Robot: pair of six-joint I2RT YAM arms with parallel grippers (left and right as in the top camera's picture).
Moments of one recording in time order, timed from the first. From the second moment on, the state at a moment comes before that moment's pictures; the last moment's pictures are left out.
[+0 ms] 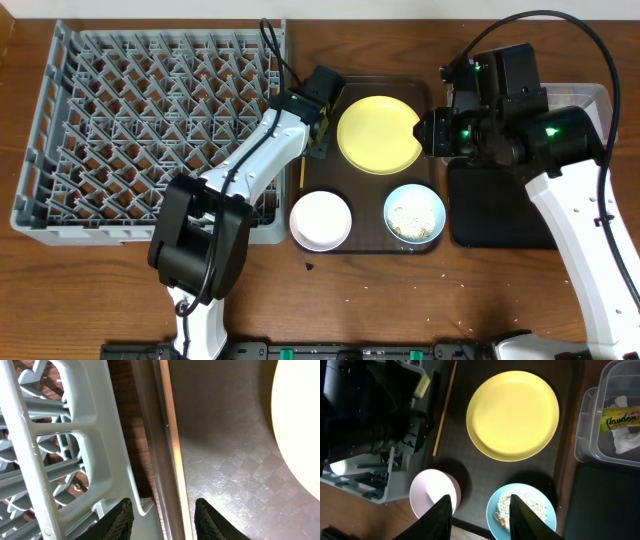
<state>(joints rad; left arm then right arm) -0.46 2.02 1.54 -0.83 -0.24 -0.20 0.28 1.47 1.54 -1.06 -0.25 0.28</state>
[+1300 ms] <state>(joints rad) -0.48 2.03 1.53 -0.68 -0.22 -0.20 0.28 1.47 1.54 -1.07 -0.25 0.28</state>
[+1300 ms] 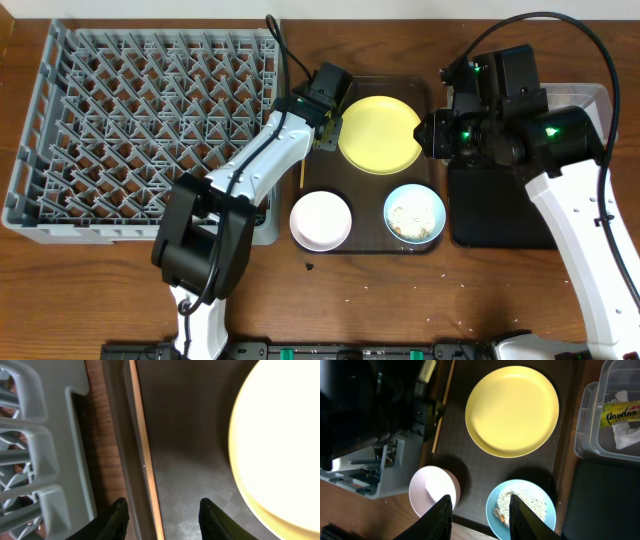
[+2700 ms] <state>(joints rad) -0.47 2.16 1.54 -0.64 -0.01 -0.37 0.28 1.47 1.54 -1.08 -0.25 0.28</state>
